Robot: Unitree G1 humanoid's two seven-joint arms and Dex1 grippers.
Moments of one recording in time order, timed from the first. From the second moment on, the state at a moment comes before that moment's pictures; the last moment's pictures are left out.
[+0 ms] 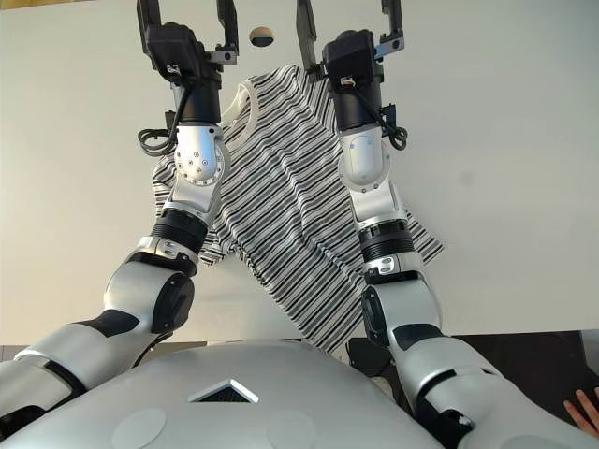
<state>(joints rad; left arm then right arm) -0.58 -0.09 -0.05 0.81 0.22 -0.83 0.36 -0.48 -0.10 0.09 0.52 -0.31 -0.71 -0.17</state>
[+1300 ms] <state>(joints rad) -0.56 0.00 -0.07 0.64 0.33 -0.73 0.38 -0.72 -0.66 0.52 1.30 -0.74 -0.33 -0.07</state>
